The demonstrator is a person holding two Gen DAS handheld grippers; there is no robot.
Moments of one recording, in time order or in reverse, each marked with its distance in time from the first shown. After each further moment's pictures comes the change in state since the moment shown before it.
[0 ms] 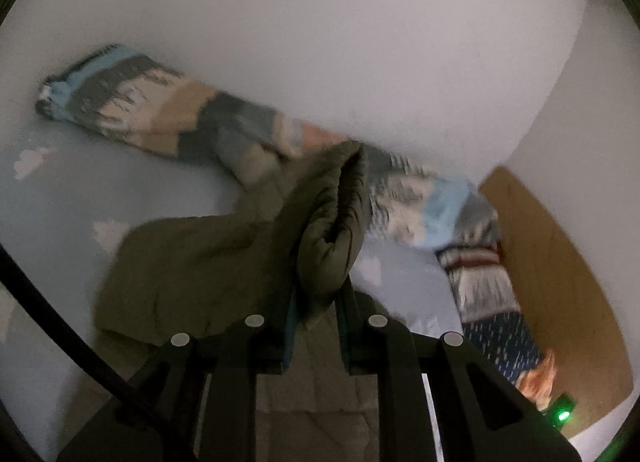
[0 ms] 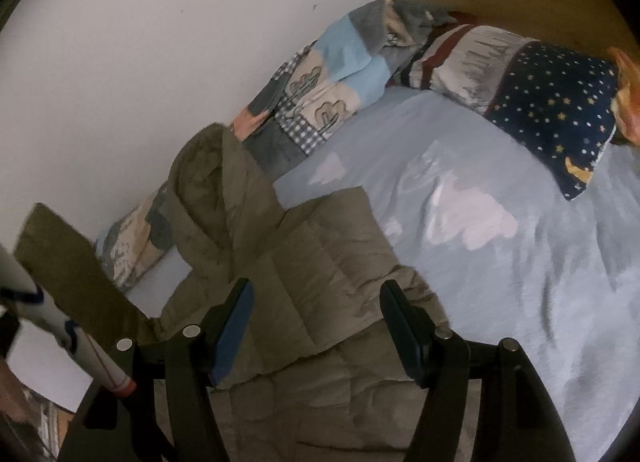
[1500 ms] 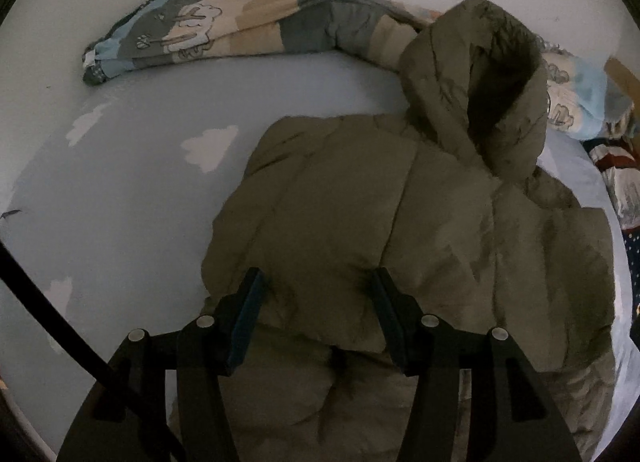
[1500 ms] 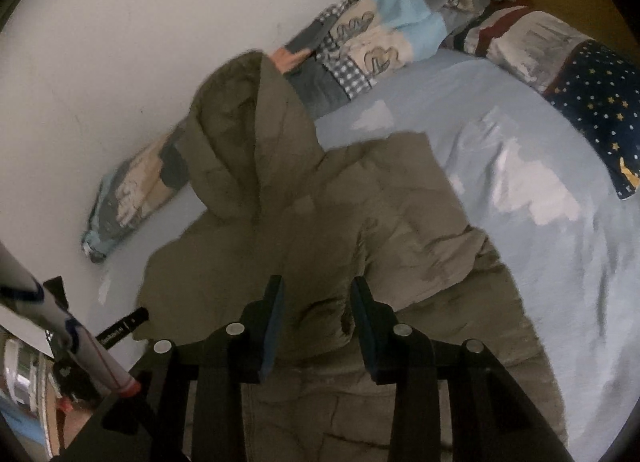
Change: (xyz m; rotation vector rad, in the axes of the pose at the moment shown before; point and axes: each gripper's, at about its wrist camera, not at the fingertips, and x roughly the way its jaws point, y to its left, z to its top) left arm 0.108 0.162 -0.067 0.135 0.268 0.426; right arm 0.068 0.054 -0.030 -0.146 0.177 0.029
